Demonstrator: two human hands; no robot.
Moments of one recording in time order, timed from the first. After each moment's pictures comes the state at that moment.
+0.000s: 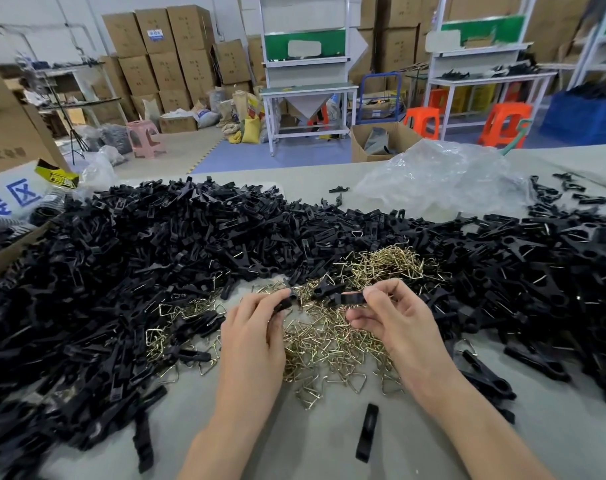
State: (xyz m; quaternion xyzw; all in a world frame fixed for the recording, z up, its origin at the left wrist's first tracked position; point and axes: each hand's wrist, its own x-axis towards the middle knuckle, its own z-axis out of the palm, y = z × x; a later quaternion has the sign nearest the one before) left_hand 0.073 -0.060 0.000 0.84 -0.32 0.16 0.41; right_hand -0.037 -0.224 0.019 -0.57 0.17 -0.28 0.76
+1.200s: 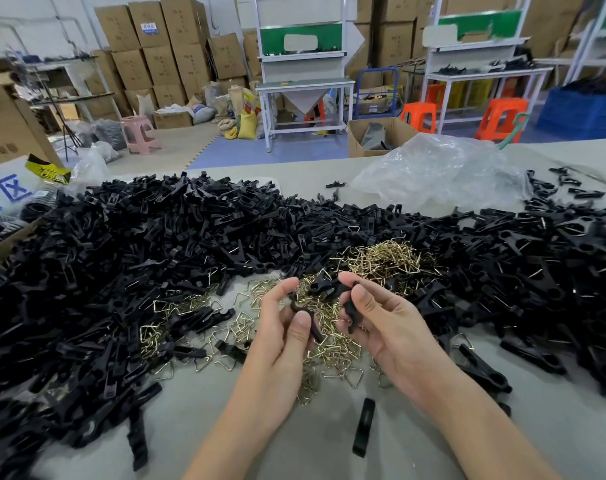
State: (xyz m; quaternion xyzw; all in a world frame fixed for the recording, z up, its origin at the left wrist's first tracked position) left_hand 0.048 -0.064 0.003 0.68 -0.36 -0.12 0.63; right_hand -0.033 -0.217 0.022 -0.44 0.13 -0.20 0.87
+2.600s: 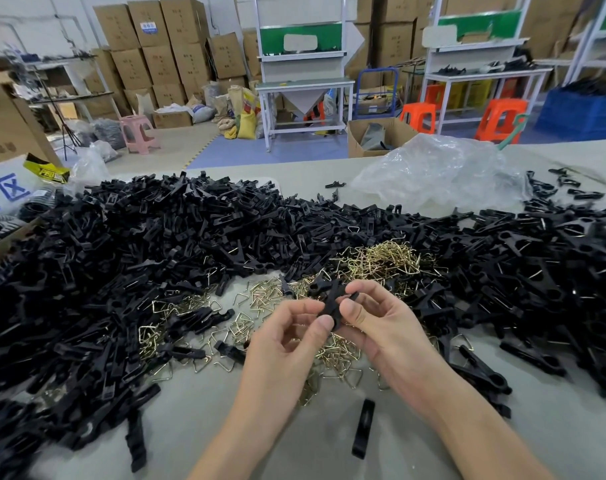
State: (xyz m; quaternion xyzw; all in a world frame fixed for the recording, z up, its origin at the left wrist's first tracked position) left_hand 0.039 -0.072 0.014 0.67 -0.30 -0.13 0.67; right_hand -0.029 -0.216 0.012 -0.46 0.08 -0.21 0.86
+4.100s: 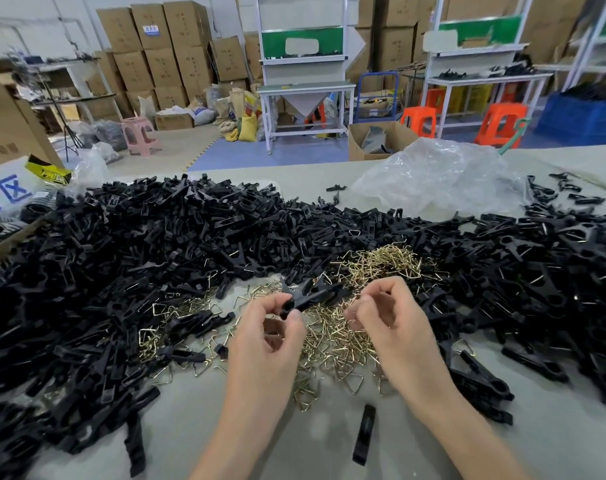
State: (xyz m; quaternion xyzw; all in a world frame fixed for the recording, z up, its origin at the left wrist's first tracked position) left_hand 0.048 -0.066 0.008 0.74 -0.26 0.00 0.63; right_hand -0.045 -0.214 0.016 -0.74 0.18 -0.31 0.56
